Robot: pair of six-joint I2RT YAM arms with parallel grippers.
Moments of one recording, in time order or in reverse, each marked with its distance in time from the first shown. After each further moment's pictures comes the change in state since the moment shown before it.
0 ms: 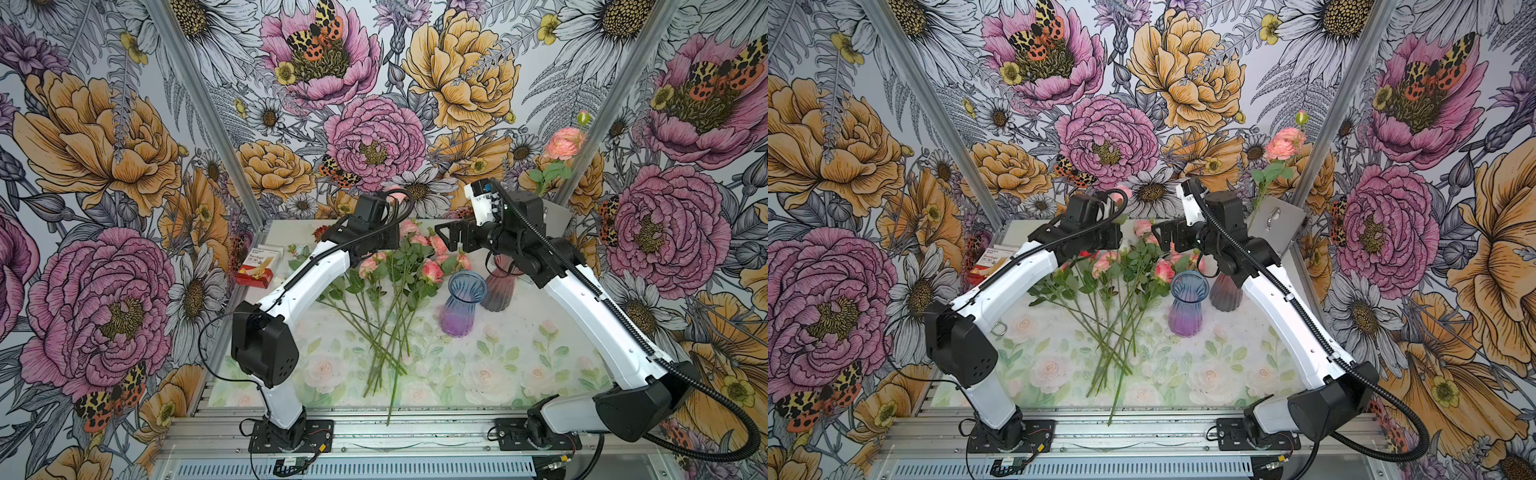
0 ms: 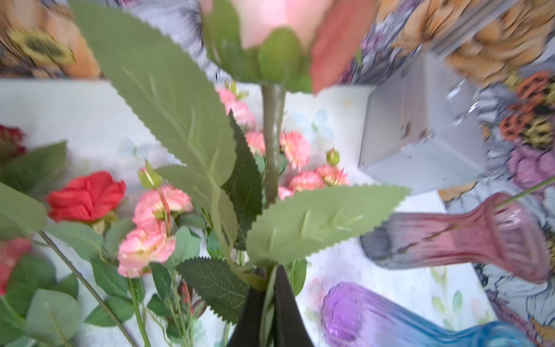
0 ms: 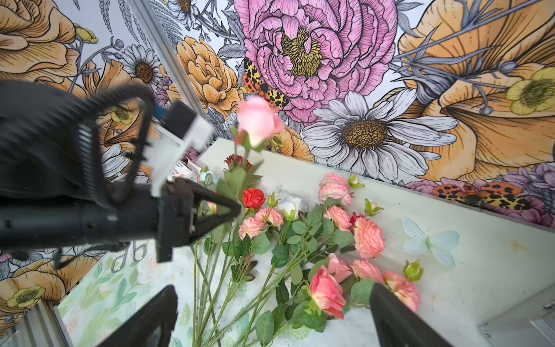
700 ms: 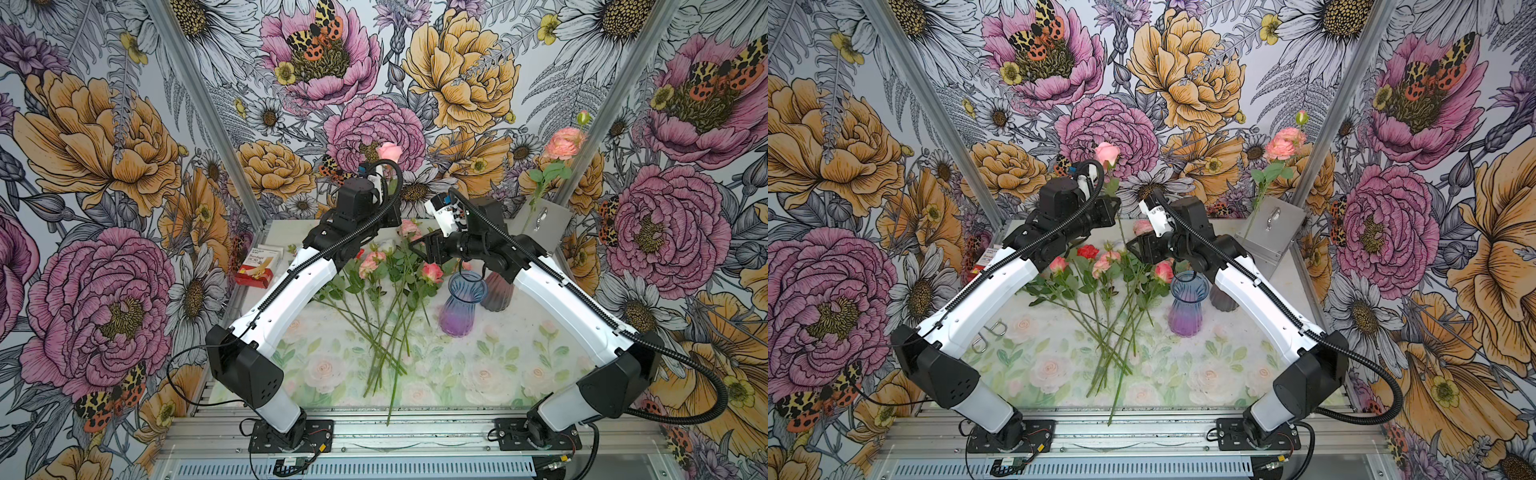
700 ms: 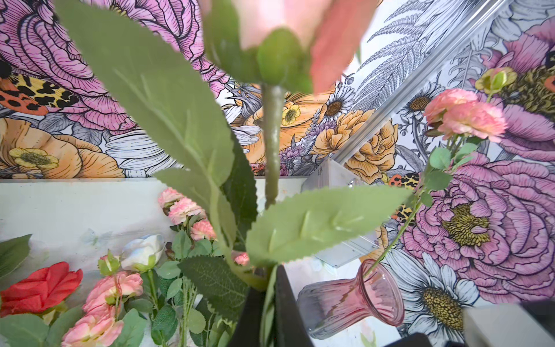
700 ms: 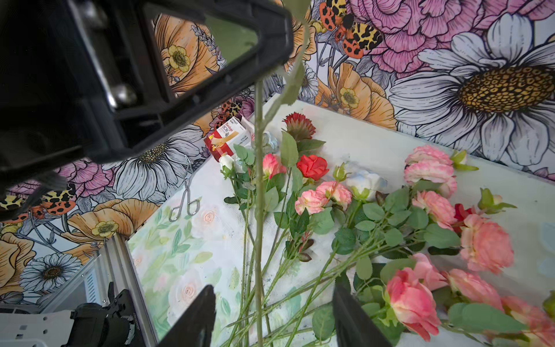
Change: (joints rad) left arm -0.046 -0.107 0.020 0.207 -0.017 -0.107; right arm 0.114 0.148 0.045 0.000 -0.156 0.020
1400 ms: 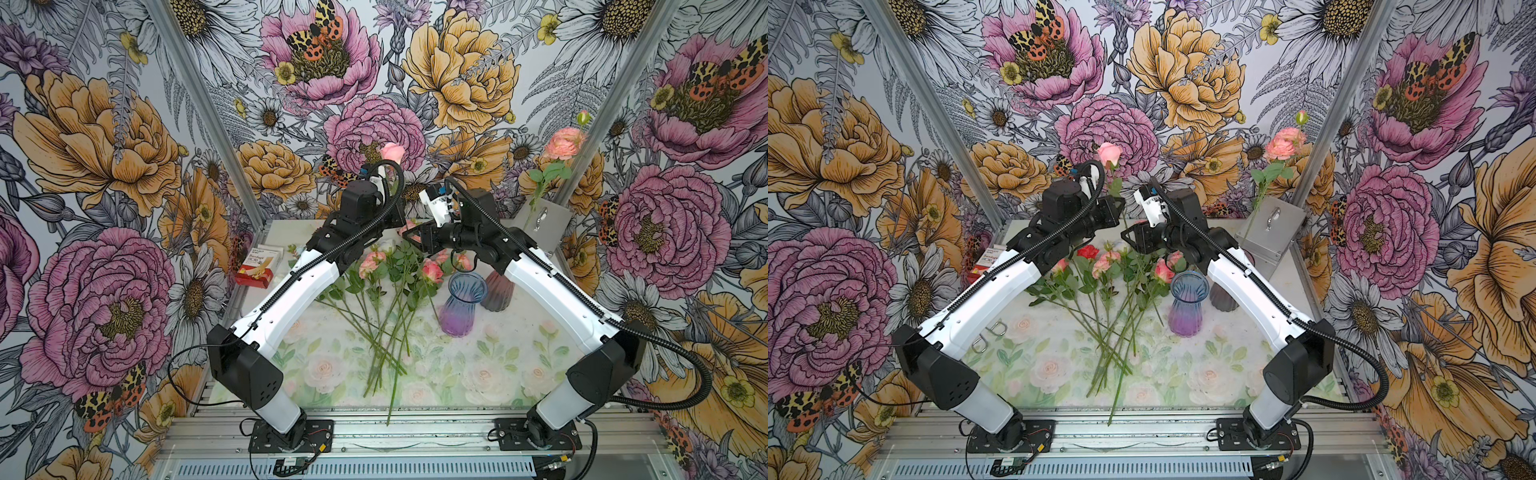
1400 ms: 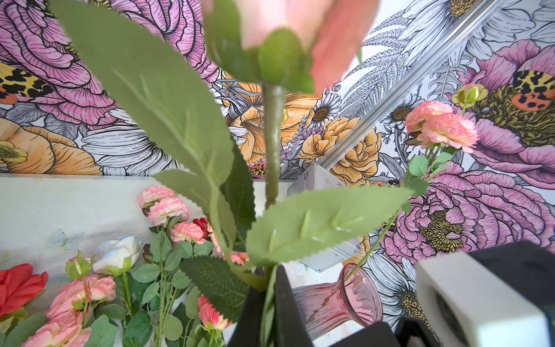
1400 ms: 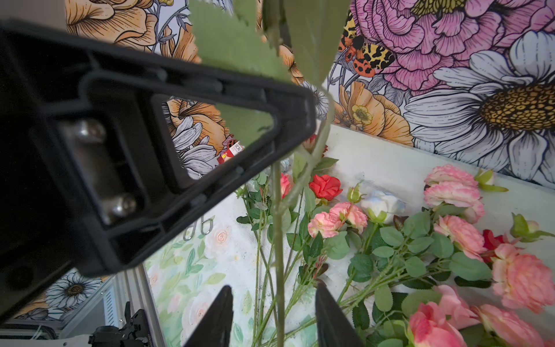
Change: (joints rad) left arm -0.026 -0.005 -0.027 0.055 0.004 -0.060; right arm 0.007 0.080 0.085 0.055 -0.038 0.060
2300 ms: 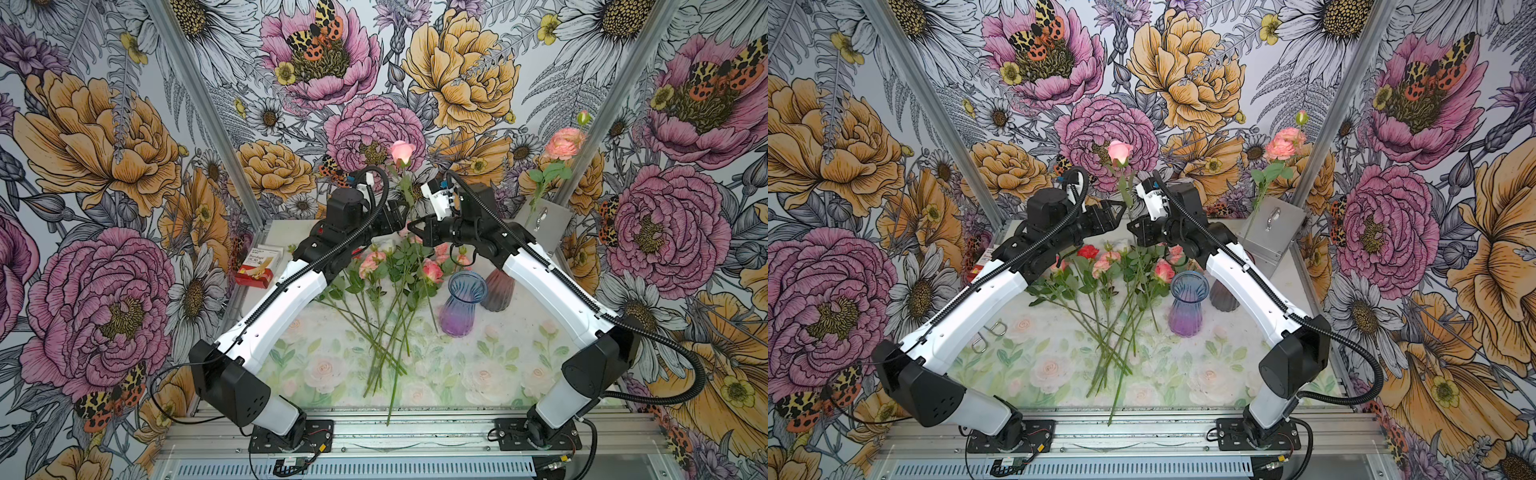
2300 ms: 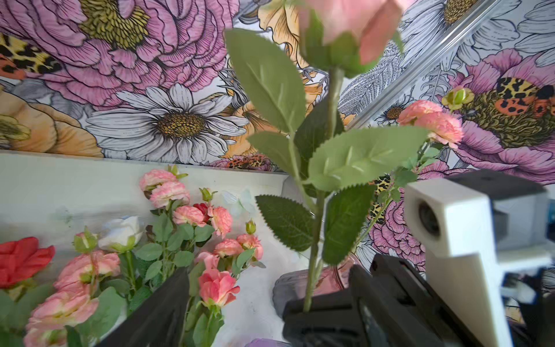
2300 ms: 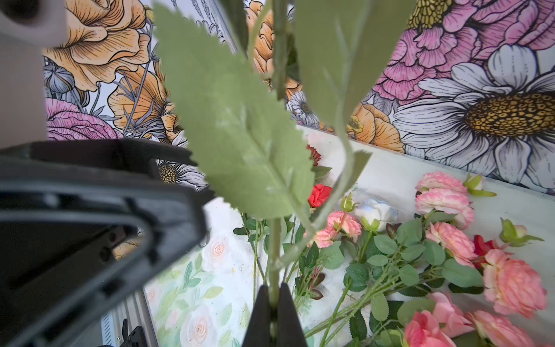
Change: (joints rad) left arm 0.065 -0.134 -0.143 0.011 0.063 -0.035; right arm -0.037 0.034 0.055 0.000 0.015 0.028
